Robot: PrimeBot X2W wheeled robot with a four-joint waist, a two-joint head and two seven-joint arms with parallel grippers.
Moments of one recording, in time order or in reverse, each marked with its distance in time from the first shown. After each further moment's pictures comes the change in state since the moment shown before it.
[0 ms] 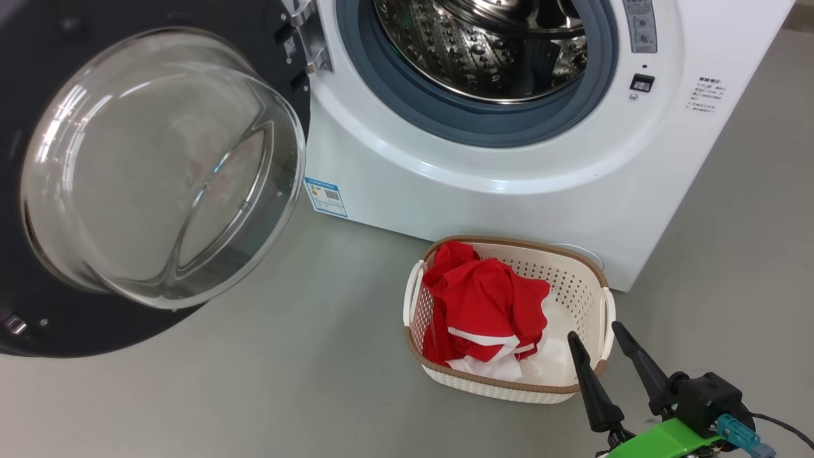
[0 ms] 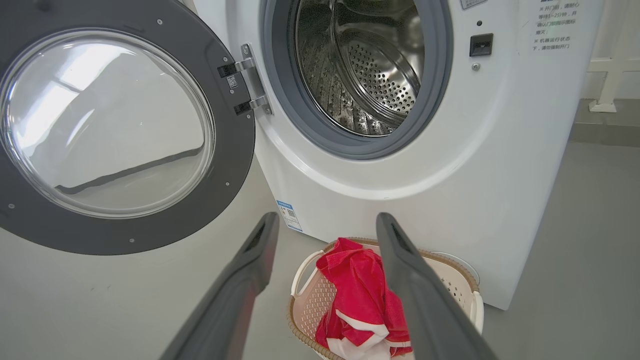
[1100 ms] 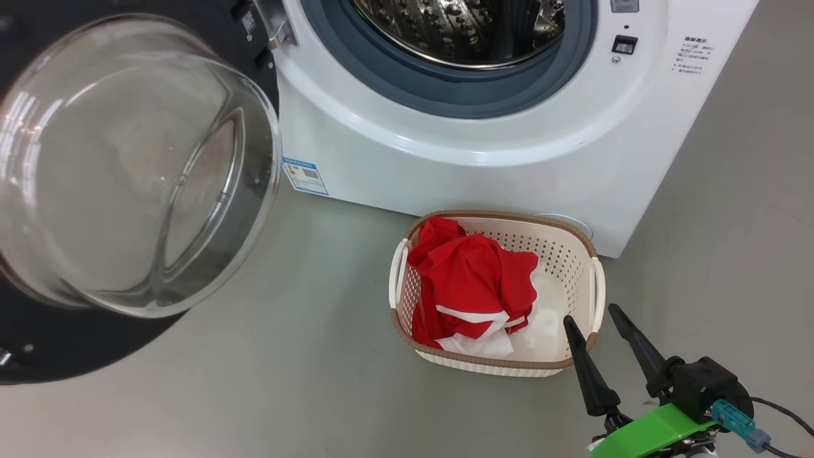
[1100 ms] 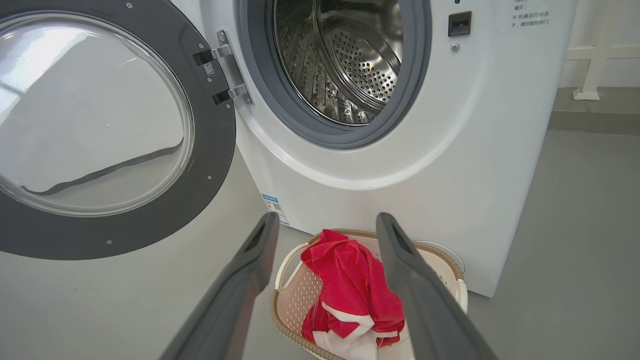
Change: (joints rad) left arm 0.012 0.092 -0.170 0.171 -0.450 0.001 0.686; right arm -0.042 -0.001 0.002 0.001 -0.034 0.000 0.000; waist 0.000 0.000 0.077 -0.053
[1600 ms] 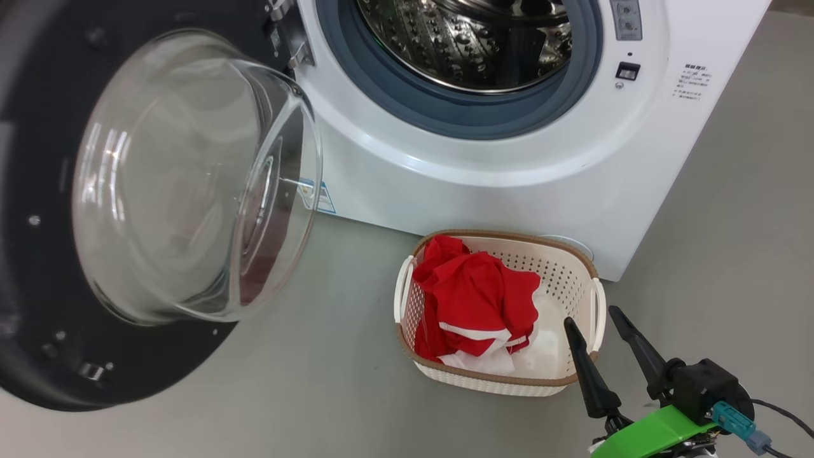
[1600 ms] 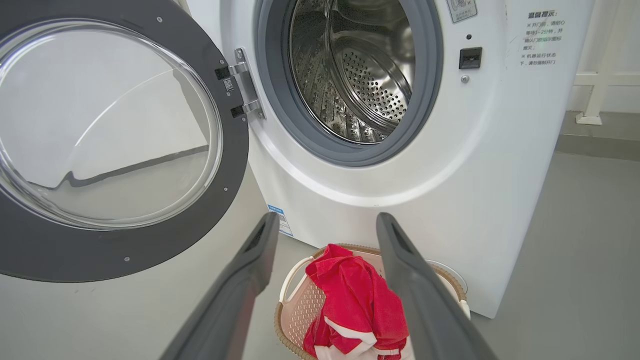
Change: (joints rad) left arm 0.130 -0.029 -0.079 -0.232 -0.058 0.000 0.132; right arm 0.005 0.000 0.000 0.000 0.000 0.000 0.000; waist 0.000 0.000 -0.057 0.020
